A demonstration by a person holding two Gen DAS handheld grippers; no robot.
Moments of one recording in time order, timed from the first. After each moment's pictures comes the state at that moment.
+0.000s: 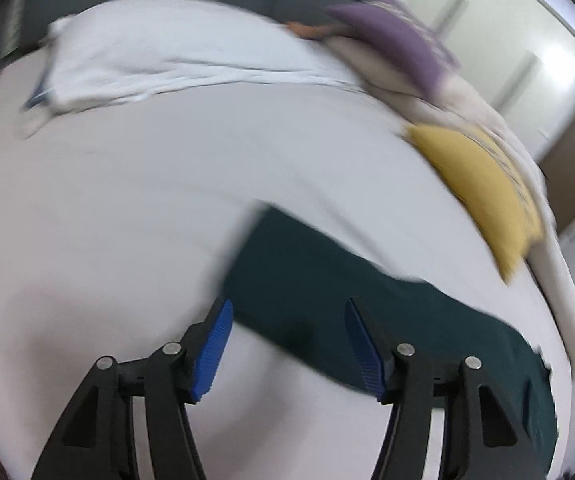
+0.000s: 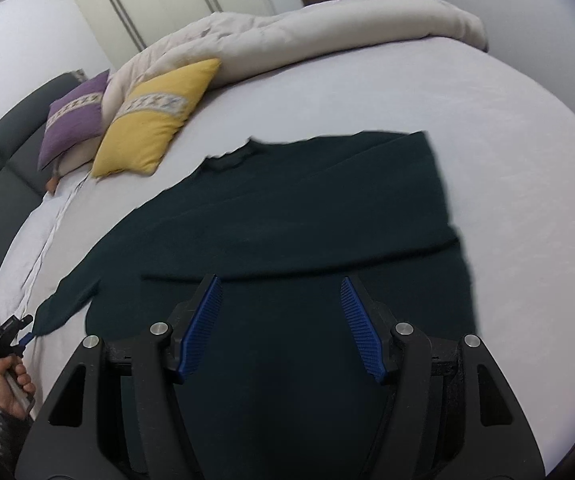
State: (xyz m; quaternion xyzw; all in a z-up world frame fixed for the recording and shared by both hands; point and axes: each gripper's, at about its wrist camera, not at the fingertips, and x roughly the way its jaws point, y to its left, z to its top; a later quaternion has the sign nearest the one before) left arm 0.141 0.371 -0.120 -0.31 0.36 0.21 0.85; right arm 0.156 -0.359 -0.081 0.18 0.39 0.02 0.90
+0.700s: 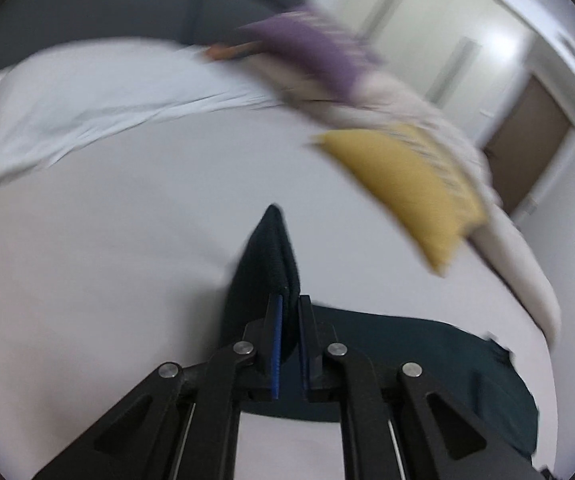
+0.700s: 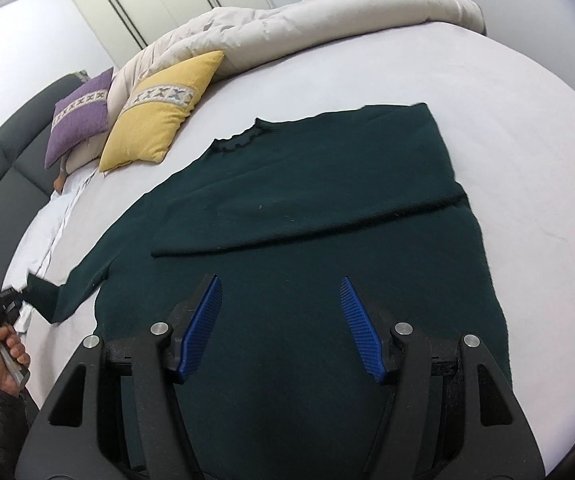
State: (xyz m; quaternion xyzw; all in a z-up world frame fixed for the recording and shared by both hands) left arm 0.181 0.267 -0.048 -0.25 0.32 0.08 0.91; right arm 0.130 -0.353 -0.100 0.21 0.40 0.02 0.89
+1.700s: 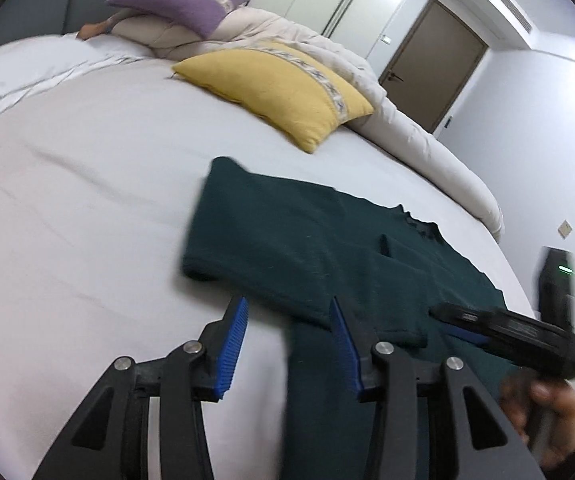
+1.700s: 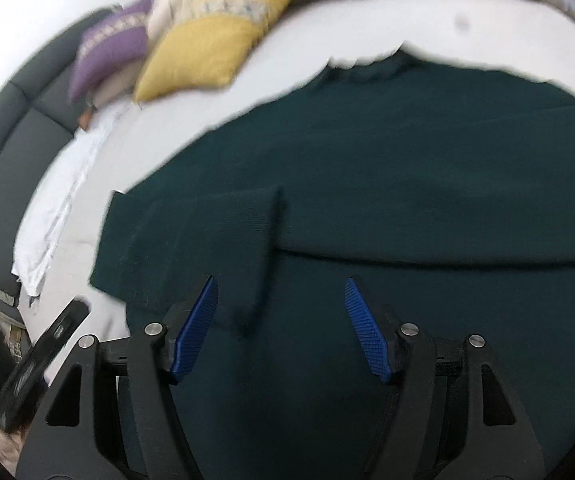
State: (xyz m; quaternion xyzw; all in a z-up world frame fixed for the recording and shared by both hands) left arm 0.139 0.127 -0.108 -0.21 0.37 -0.08 0.90; right arm 0.266 -0.196 -0.152 0.18 0.50 0.11 0.84
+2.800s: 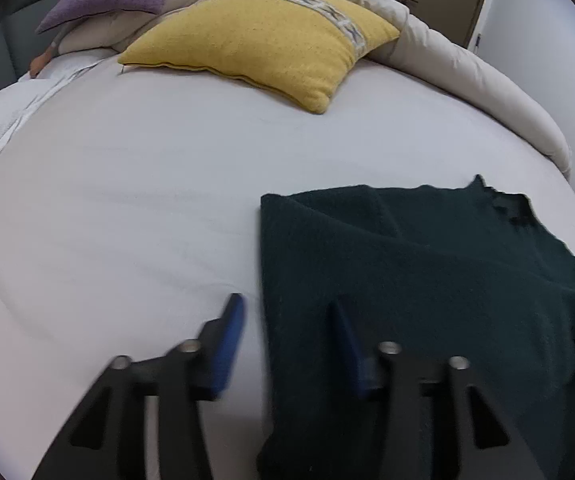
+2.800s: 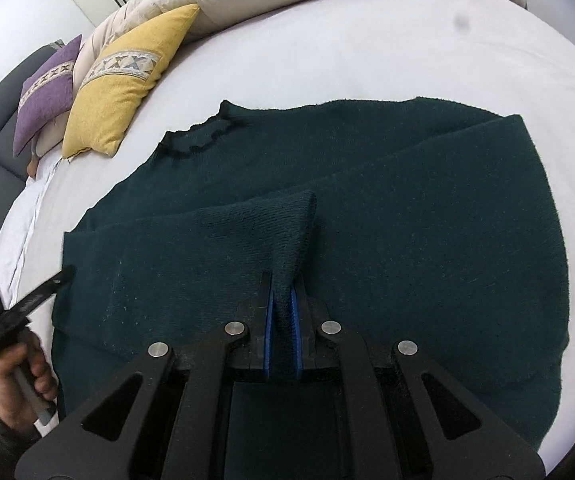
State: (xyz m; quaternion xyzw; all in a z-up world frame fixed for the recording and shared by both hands) left arm 0.313 0.053 -0.141 -0.06 0.46 -0.02 0.88; right arm 0.298 -0.340 -0.163 0.19 0.47 0.02 0.86
